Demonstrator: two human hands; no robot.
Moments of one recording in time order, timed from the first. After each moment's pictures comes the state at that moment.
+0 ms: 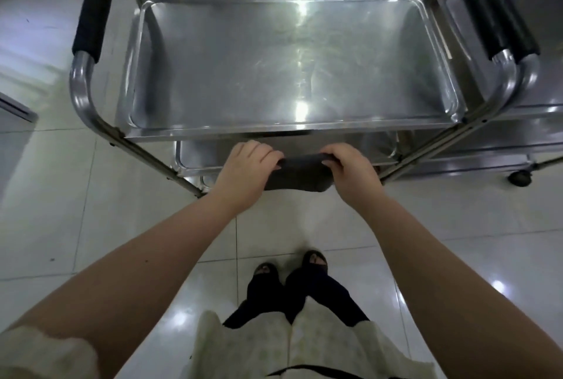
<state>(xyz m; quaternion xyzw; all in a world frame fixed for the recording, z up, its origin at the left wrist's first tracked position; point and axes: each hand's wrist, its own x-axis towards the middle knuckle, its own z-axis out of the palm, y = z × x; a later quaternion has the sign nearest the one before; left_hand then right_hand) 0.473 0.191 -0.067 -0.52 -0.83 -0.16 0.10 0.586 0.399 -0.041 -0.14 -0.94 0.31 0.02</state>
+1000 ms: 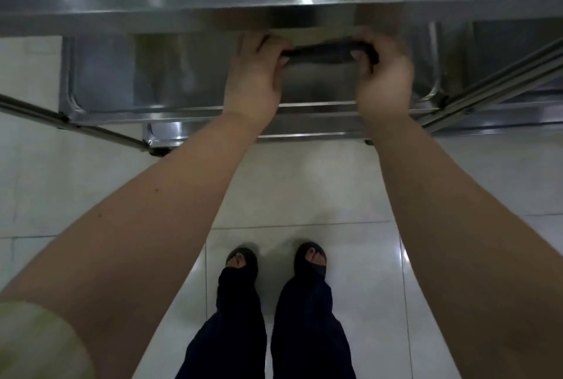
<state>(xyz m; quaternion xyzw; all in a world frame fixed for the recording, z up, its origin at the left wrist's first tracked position) 0.432 0.392 -0.300 -0.31 -0.89 -0.33 0.07 0.518 0.570 -0.300 -0.24 -0.87 0.36 0.23</state>
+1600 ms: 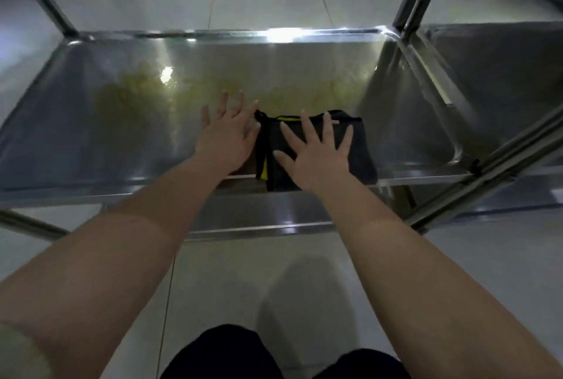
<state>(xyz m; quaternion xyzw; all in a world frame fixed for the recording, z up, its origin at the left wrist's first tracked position) 0.329 0.396 -0.465 -0.32 -0.94 -0.08 0.02 0.443 0.546 -0.460 -0.16 -0.98 0.07 -0.09</state>
